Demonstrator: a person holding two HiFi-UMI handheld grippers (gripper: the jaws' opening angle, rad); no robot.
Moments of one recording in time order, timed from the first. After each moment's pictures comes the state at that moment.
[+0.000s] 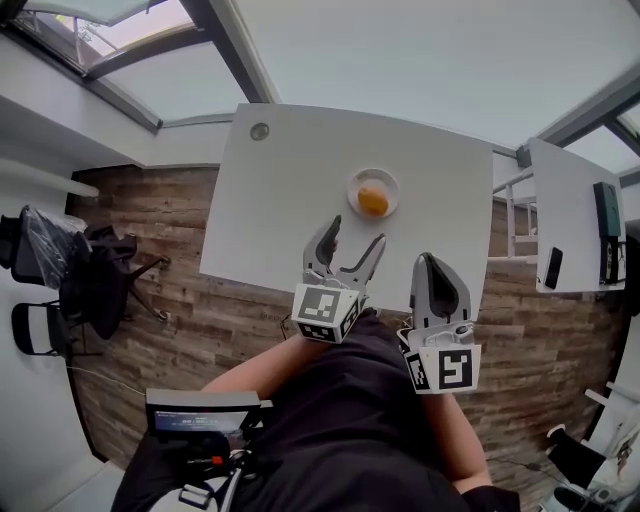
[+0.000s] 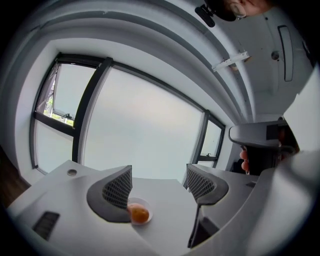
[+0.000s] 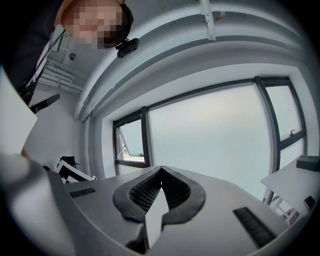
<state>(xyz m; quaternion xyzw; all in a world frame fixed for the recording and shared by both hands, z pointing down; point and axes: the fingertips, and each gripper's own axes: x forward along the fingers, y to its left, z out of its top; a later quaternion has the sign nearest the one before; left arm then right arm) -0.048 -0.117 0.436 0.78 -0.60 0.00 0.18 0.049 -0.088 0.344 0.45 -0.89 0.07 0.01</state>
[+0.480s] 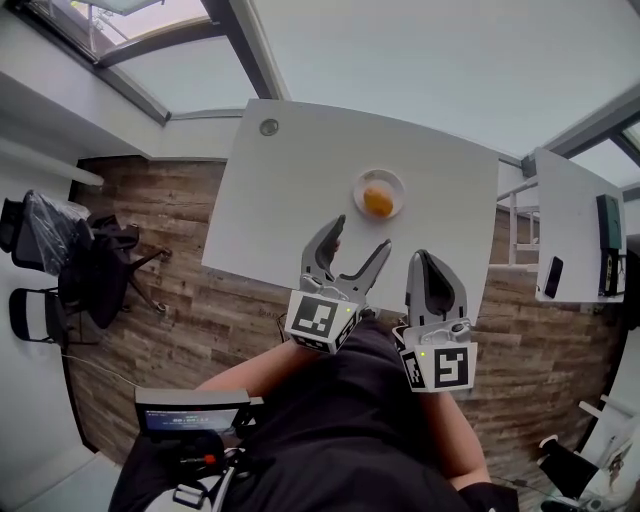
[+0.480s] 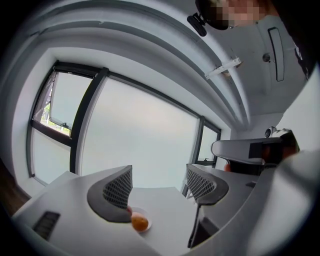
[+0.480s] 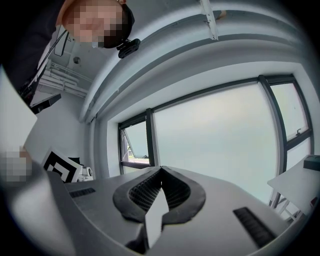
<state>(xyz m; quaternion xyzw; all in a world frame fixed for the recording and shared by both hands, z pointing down) -0.049 -0.099 0.398 0.80 -0.59 -0.02 0.13 0.032 -0.083 0.338 0.42 -0.91 0.06 0.00</state>
